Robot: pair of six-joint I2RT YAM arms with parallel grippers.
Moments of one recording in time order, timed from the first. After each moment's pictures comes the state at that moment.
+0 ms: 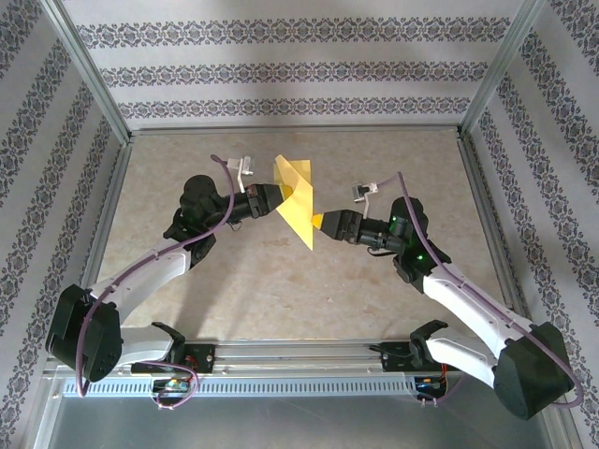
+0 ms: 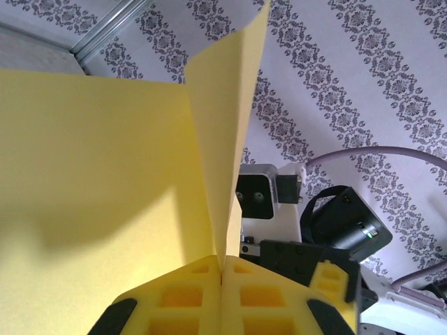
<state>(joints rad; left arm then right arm) -0.44 1.27 0.80 0.50 0.72 -0.95 0.47 1.03 0.60 0.30 -0.76 0.93</state>
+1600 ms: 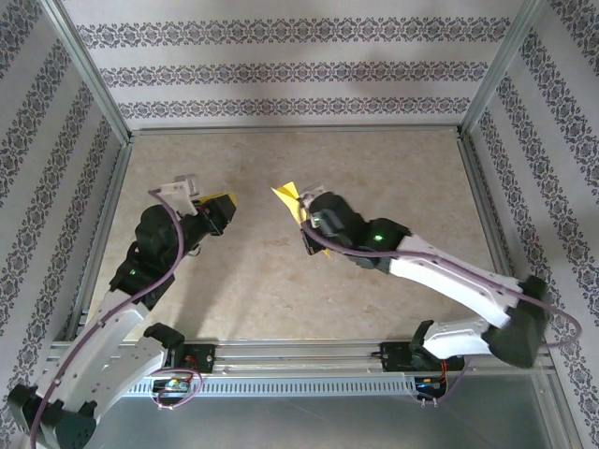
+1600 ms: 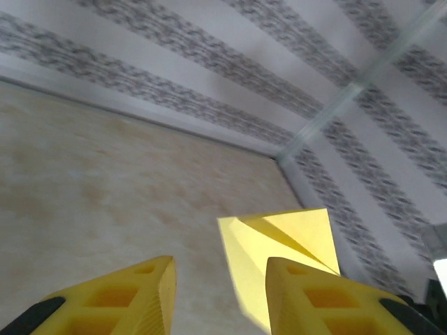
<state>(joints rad) -0.39 0.73 0.72 -0.15 0.06 -0.60 0.95 1.35 1.19 -0.66 0.32 0.28</state>
